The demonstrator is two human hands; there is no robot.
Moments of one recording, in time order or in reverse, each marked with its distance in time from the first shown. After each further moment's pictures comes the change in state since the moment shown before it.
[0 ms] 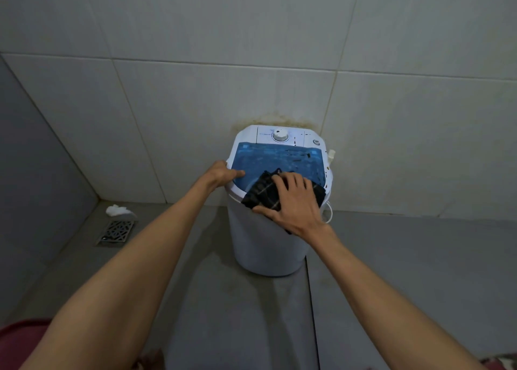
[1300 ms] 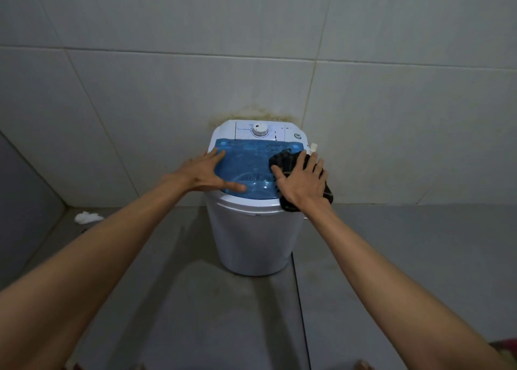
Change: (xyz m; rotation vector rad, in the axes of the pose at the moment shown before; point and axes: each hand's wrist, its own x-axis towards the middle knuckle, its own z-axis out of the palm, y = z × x) left_hand 0.029 -0.008 -0.002 0.714 -0.126 0.360; right_hand 0.040 0.049 0.000 0.114 -0.252 0.616
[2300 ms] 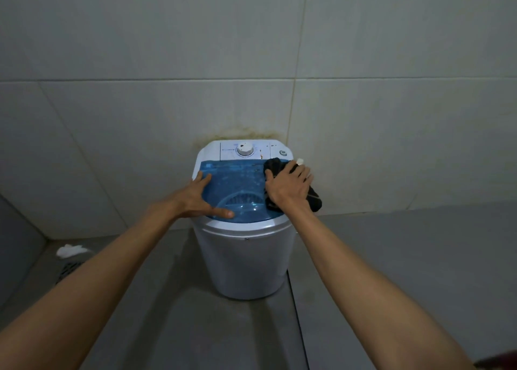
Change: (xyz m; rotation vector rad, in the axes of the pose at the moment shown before) left_hand 0.007 0.005 -0.001 -0.172 -0.134 -0.028; right_hand 0.041 -0.016 -0.002 0.013 0.015 0.120
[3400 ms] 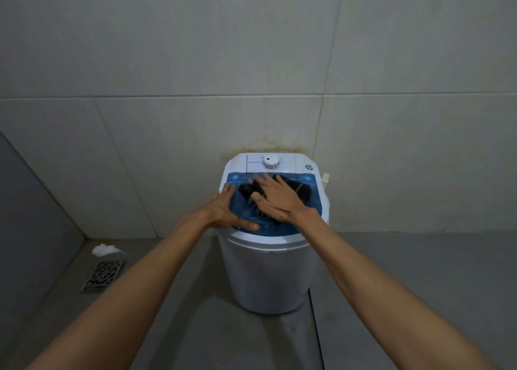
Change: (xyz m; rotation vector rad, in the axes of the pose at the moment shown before) left_hand 0.001 0.000 0.005 -0.095 0.027 -0.033; right_hand -0.011 -0.038 0.000 -0.055 -0.223 -0.784
